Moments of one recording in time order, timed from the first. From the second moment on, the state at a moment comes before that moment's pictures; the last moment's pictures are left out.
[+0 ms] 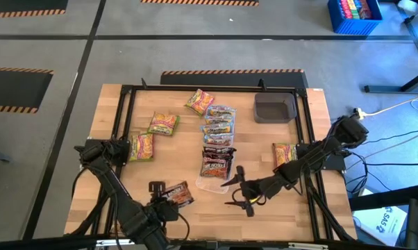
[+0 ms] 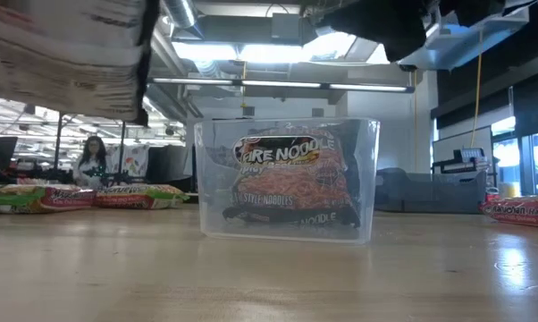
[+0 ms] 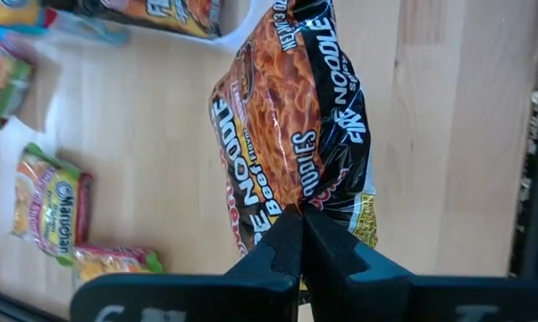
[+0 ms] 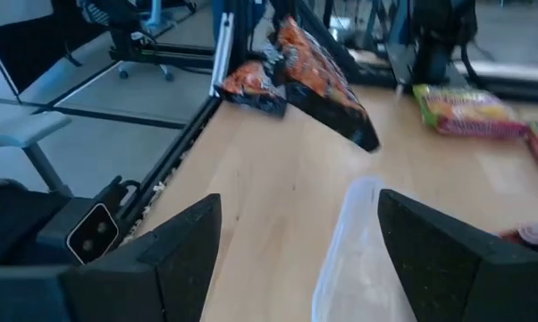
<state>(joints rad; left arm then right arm) -0.86 2.00 1.93 -1.57 -0.46 -0.93 0.58 1.61 0.74 0.58 0.35 0.09</state>
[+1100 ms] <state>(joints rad) -0.72 1.97 1.93 -1.21 -0.70 -0.61 0.58 1.69 0.77 0.81 0.45 -0.32</state>
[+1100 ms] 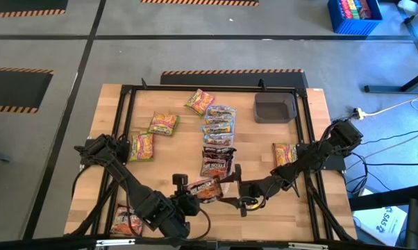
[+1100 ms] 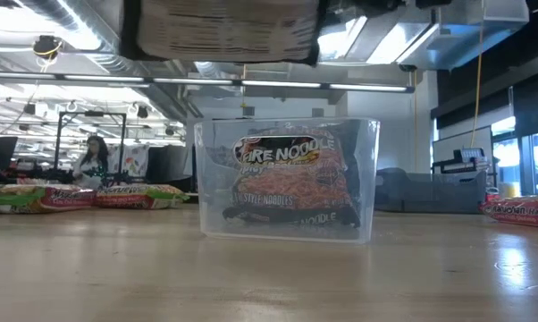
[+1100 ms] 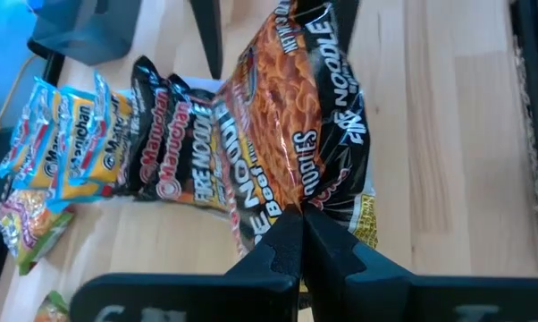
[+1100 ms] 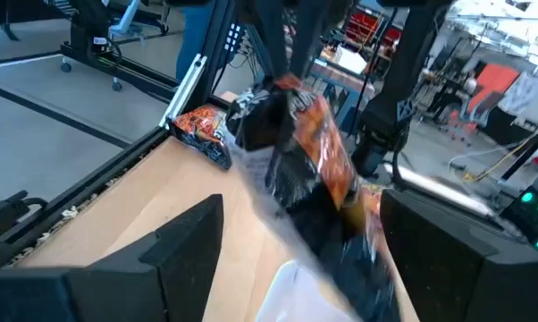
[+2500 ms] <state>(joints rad) -0.85 1.97 1.89 -1.48 -1.19 -0.79 0.66 1.53 0.81 0.51 0.74 -0.31</state>
